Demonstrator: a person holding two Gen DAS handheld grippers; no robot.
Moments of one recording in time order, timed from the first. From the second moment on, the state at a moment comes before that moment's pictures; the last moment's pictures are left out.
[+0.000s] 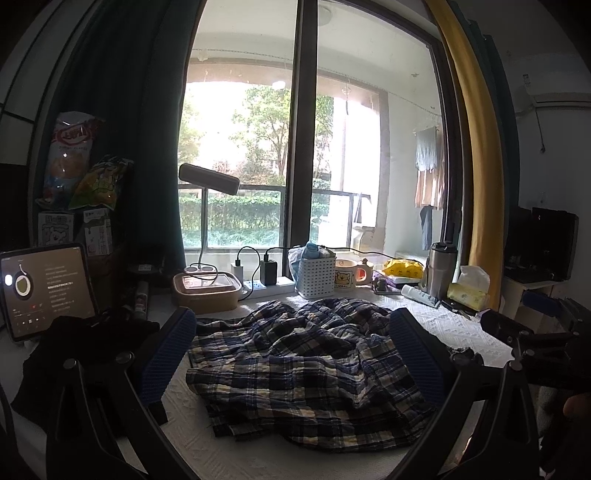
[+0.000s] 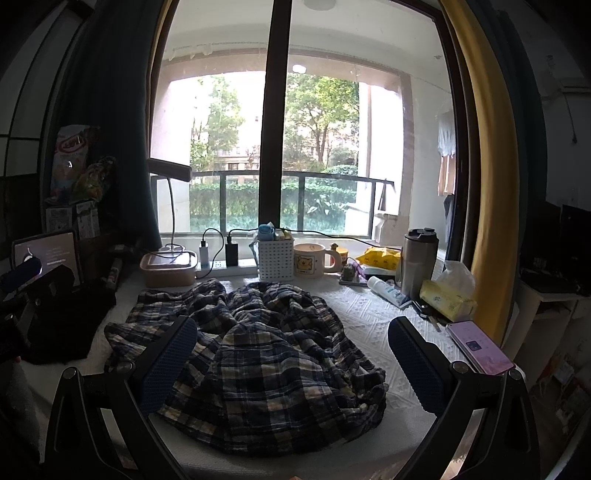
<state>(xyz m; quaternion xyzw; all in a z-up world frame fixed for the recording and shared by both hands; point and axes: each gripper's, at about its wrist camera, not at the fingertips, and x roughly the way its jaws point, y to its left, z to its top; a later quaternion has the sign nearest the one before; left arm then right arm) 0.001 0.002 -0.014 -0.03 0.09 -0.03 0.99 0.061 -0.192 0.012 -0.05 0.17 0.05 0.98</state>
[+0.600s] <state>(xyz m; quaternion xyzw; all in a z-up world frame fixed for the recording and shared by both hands) 0.194 0.086 -0.056 -0.02 0.27 -0.01 0.96 0.266 -0.247 -0.003 -0.06 0.31 0.12 0.94</state>
